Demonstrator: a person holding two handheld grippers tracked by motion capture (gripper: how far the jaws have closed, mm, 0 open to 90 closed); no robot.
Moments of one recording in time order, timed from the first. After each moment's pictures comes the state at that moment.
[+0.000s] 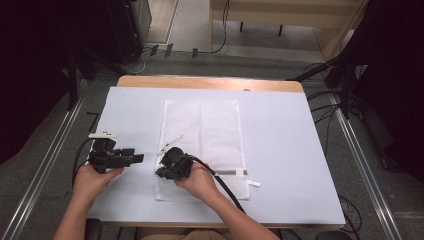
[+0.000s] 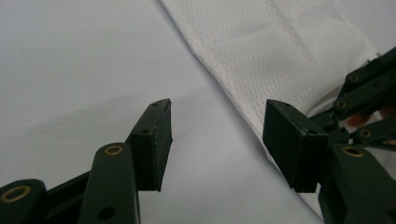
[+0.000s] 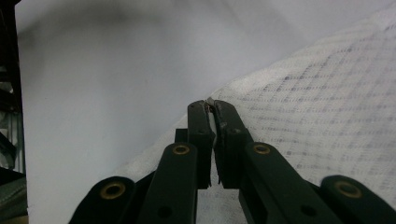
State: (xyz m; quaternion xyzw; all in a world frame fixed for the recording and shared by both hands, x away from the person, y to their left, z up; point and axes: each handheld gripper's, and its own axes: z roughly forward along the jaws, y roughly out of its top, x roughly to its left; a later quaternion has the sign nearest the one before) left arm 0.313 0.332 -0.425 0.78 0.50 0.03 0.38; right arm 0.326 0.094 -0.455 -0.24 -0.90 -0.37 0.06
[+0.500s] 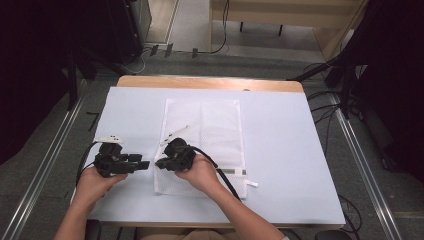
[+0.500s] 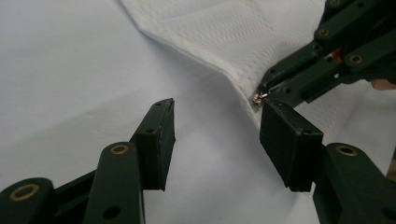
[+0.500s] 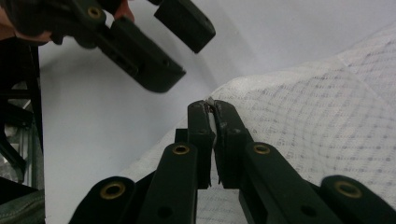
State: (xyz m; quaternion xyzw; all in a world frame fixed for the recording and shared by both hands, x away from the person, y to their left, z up) left arm 0.307 0.317 -0.430 0.81 0.45 -0.01 0.38; right arm 0.340 0.086 -0.436 -0.24 -0.88 -0.40 0.06
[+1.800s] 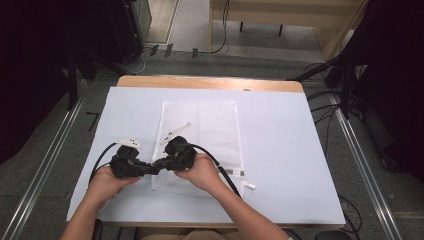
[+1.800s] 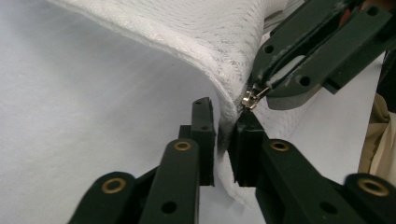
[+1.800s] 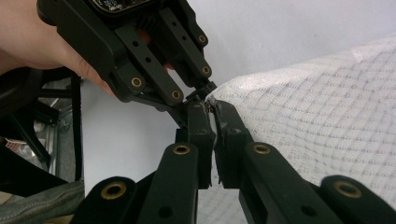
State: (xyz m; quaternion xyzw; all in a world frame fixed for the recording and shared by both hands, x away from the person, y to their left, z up) left arm 0.312 0.285 -0.440 0.85 0.39 -0.06 0.36; right arm 0.337 0.081 -0.421 -0.21 -0.88 -0.42 0.10
